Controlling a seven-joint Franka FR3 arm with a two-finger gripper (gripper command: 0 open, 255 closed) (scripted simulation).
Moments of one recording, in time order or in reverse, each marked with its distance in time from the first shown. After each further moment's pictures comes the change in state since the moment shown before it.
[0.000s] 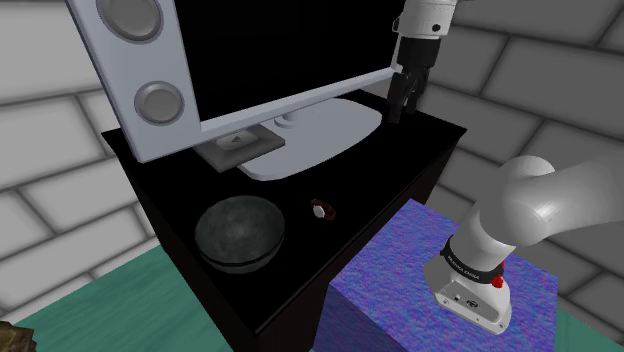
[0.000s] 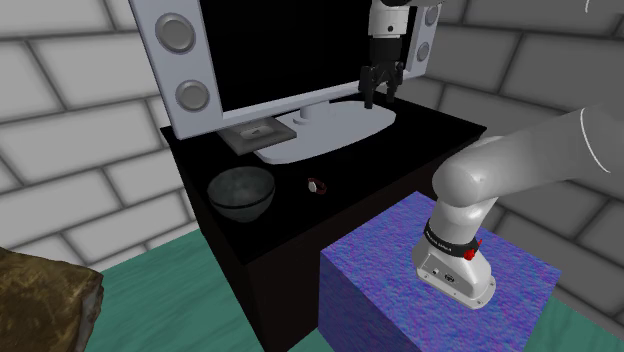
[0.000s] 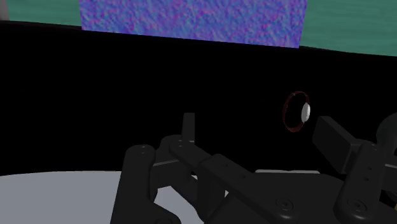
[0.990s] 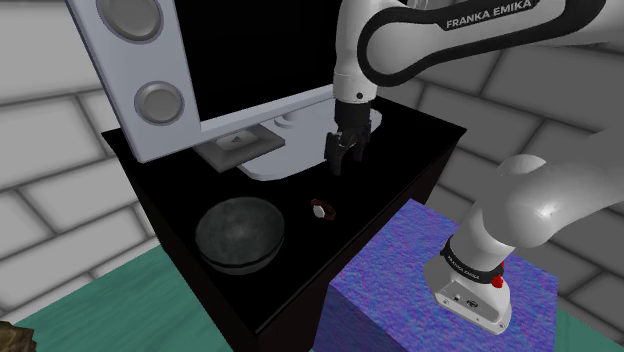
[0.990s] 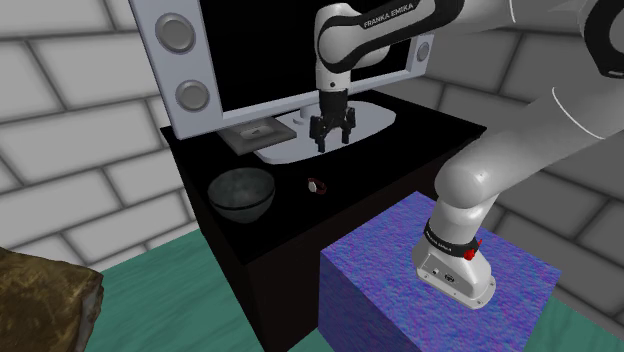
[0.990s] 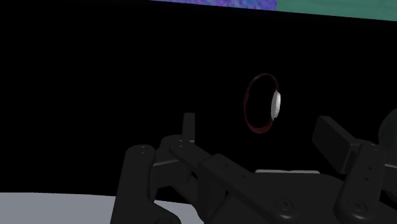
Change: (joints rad) arm 0.069 0.269 0.214 -0.101 0.140 0.357 0.190
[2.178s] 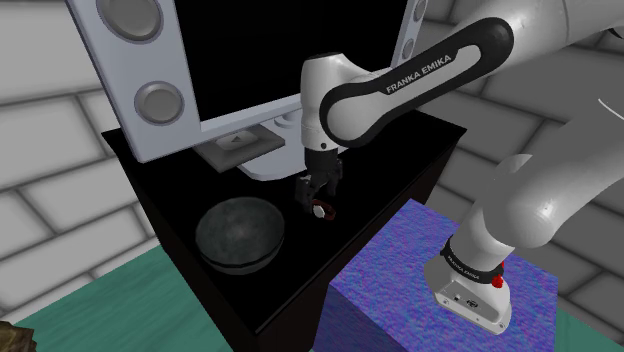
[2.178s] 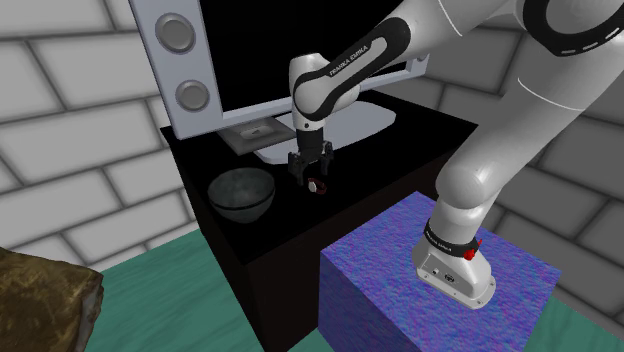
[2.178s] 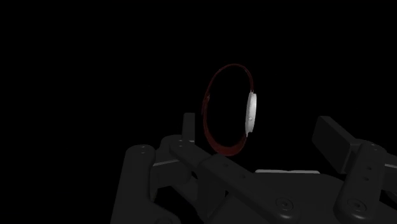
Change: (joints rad) arm 0.028 0.268 0.125 -0.027 0.029 0.294 0.110
